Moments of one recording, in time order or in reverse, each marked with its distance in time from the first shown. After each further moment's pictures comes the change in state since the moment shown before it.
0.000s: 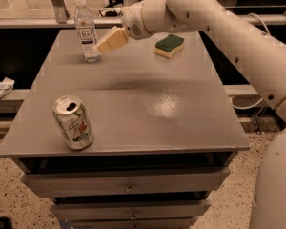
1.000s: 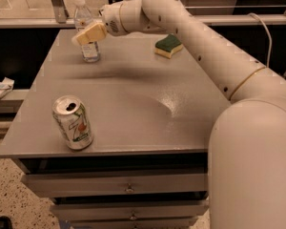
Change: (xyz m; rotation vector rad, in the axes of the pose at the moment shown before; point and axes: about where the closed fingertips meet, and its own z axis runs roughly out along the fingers) arm -0.027 -0.019 0.078 -0.017 -0.120 0.060
